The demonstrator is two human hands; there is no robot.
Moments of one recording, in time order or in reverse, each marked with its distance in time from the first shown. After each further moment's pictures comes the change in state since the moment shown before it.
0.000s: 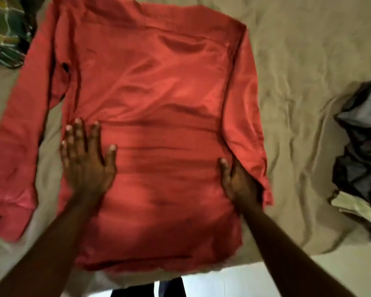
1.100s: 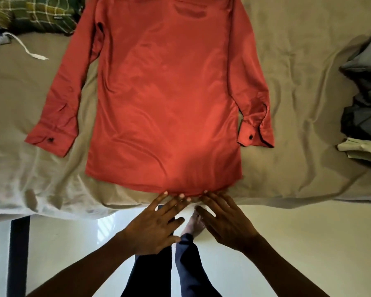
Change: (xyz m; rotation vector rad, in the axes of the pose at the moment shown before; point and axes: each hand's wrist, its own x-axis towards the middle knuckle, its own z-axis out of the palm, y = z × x) left_hand -0.306 0.033 -0.031 0.222 -0.416 1.128; right_hand -0.249 0.089 0.021 -0.267 -0.069 -1.111
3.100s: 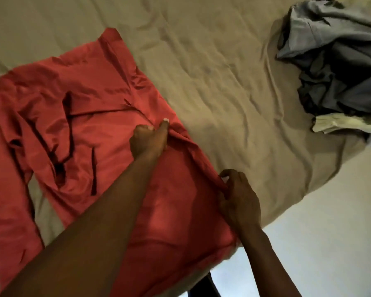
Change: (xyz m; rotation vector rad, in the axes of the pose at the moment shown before) left_hand 0.300 -0.278 -0.097 -1.091 0.193 -1.163; right_hand 0.161 0.057 -0.064 0.431 0.186 1.474
